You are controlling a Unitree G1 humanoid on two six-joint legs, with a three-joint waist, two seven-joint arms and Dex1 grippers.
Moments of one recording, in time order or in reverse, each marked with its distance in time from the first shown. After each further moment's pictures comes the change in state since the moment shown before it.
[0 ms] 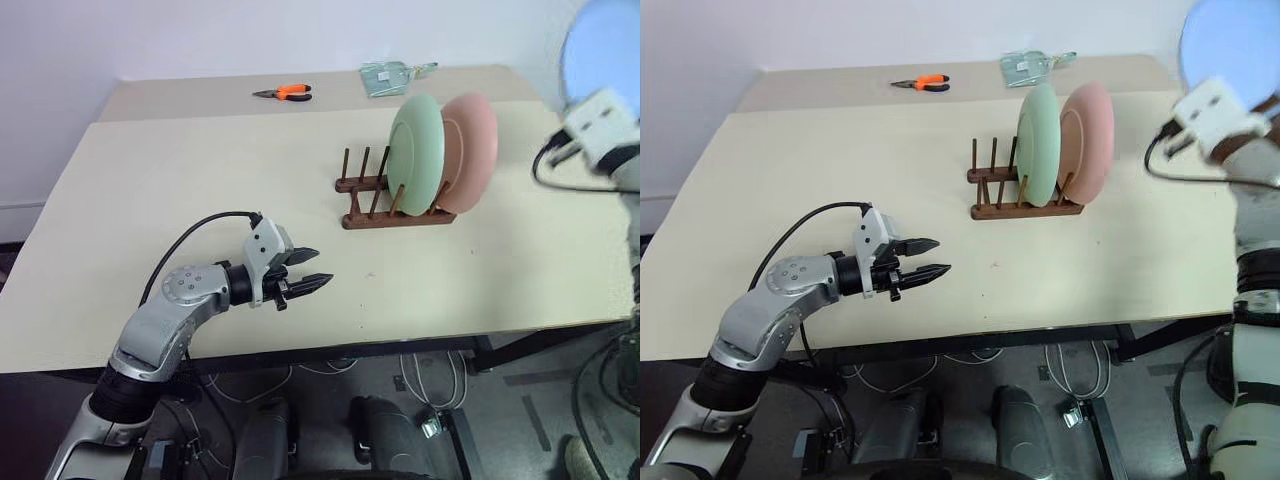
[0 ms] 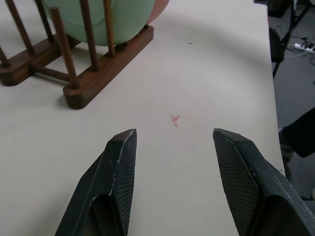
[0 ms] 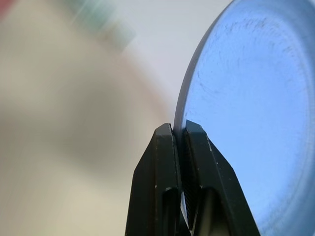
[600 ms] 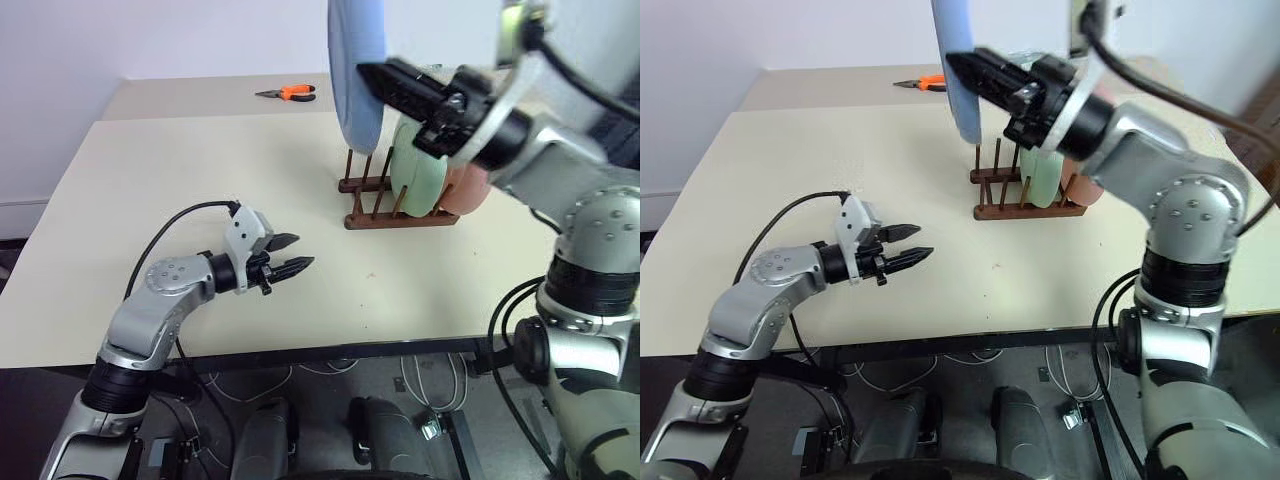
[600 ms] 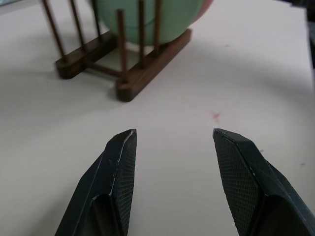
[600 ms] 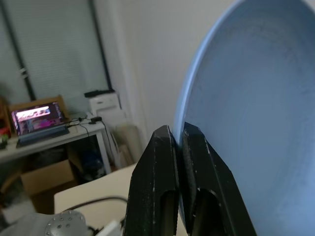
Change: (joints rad) left arm -0.003 0.029 0.082 0.077 0.019 -0.049 0.011; right arm -0.071 0.441 -0.070 -0.756 1.270 1.088 -0.130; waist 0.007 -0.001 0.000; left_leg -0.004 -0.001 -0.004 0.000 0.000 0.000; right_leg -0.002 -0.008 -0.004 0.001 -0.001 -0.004
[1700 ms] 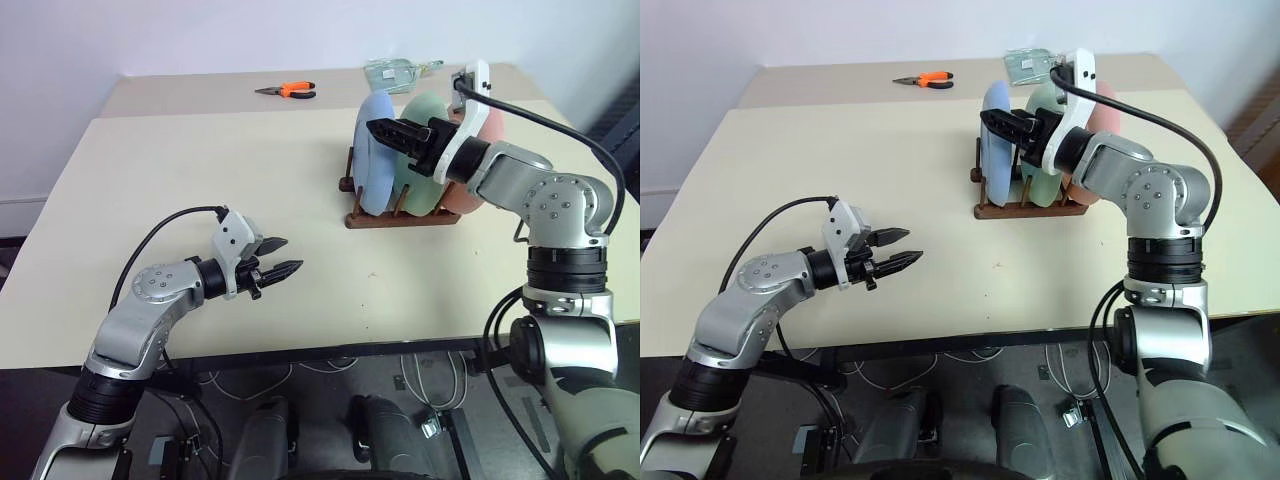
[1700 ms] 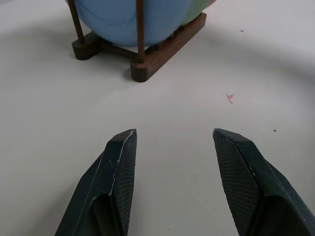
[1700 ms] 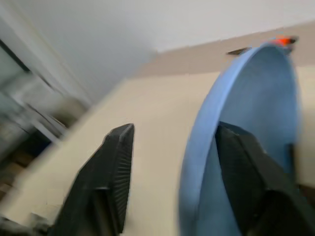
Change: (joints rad) left arm 0.043 0.024 0.022 -0.034 0.000 0.009 0.008; right arm -0.013 -0.076 0.130 0.313 -0.382 -0.087 0.160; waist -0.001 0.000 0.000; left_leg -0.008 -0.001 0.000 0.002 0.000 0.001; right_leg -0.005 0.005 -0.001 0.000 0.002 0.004
